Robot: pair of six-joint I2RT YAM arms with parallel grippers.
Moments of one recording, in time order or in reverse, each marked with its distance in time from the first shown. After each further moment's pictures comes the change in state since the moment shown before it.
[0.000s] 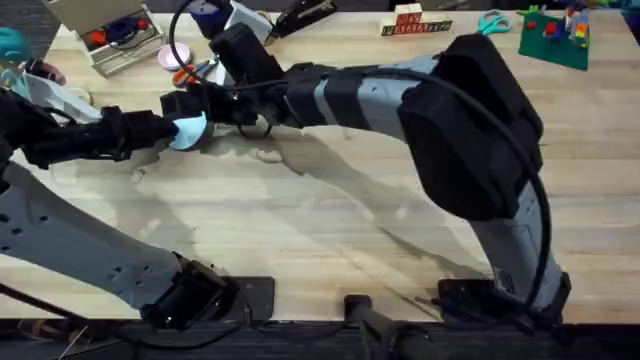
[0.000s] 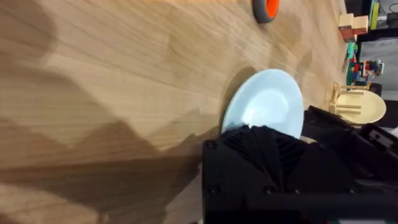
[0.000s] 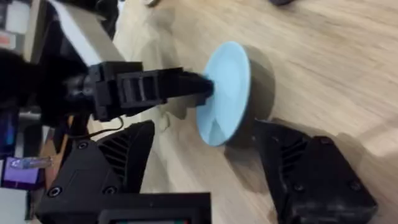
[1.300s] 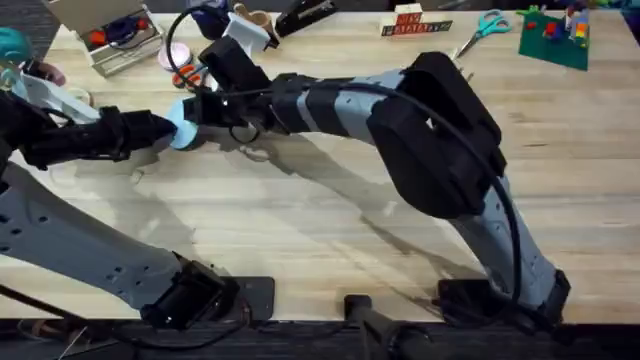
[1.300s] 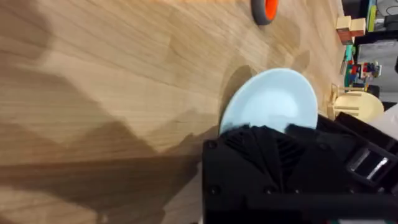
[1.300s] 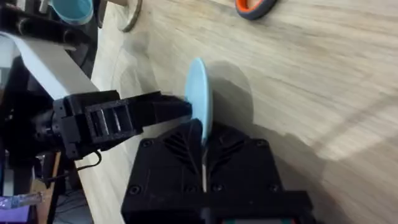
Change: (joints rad) left arm 0.006 0.000 0.001 0.000 0.008 0.000; right arm 0.028 0.109 0.117 -0.005 0.118 0.075
